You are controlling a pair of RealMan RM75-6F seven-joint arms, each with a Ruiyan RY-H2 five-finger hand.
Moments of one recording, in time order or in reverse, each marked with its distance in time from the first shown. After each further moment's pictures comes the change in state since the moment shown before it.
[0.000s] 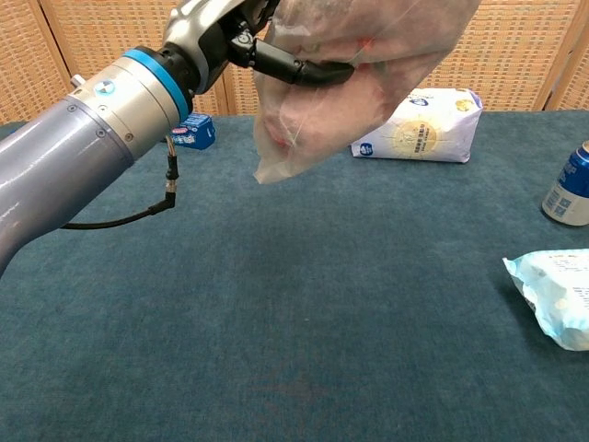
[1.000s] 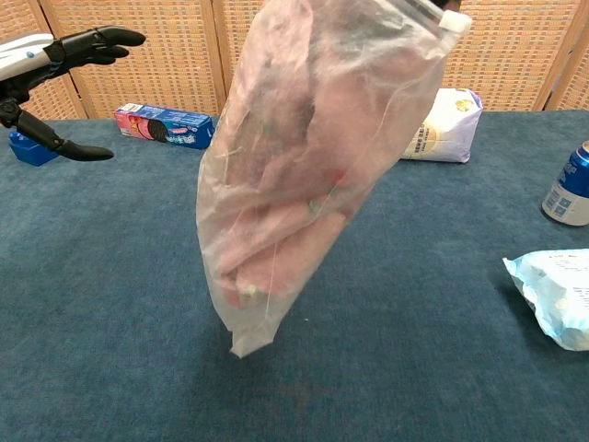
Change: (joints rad) left arm 0.216 0.333 0.301 0.291 0.228 0.114 -0.296; right arm 0.001 -0.110 -0.044 -0.015 -0.184 -0.125 0.051
